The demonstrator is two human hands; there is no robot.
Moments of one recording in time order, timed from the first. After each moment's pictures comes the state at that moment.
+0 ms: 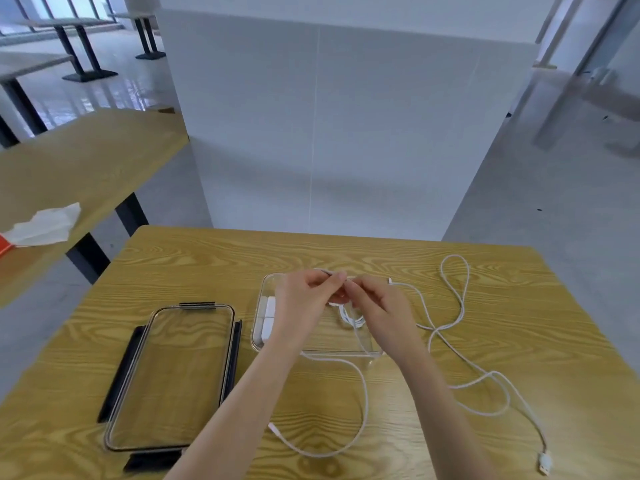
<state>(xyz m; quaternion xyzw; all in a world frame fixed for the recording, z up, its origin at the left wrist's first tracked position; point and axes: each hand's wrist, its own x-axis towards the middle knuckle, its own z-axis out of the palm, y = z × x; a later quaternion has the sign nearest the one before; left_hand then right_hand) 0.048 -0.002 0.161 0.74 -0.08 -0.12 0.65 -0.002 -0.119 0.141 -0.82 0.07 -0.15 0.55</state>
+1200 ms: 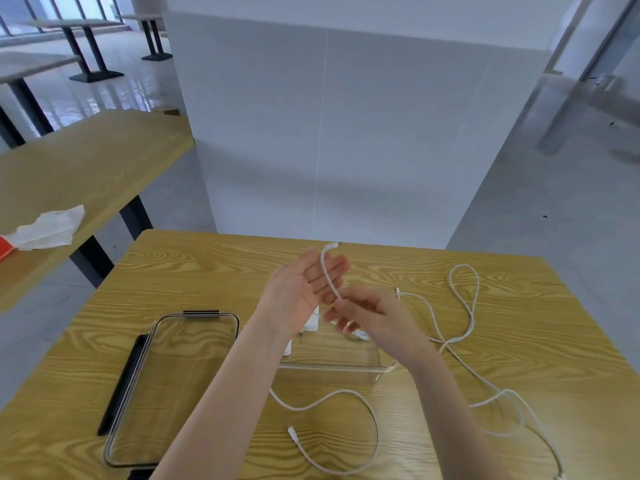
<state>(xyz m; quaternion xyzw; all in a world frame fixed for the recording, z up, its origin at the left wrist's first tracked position) 0.093 0.010 0.170 0.40 0.02 -0.32 0.86 0.021 -0.119 0.146 -0.76 0.04 0.01 0.65</state>
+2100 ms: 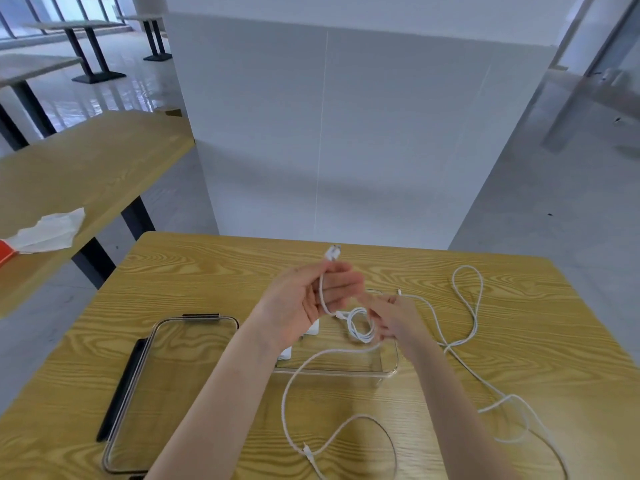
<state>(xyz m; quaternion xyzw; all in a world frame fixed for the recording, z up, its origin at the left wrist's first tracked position) 0.085 0.015 0.185 0.46 -0.07 -0.36 0.81 0.042 -0.151 0.122 -0.72 0.26 0.03 0.64</state>
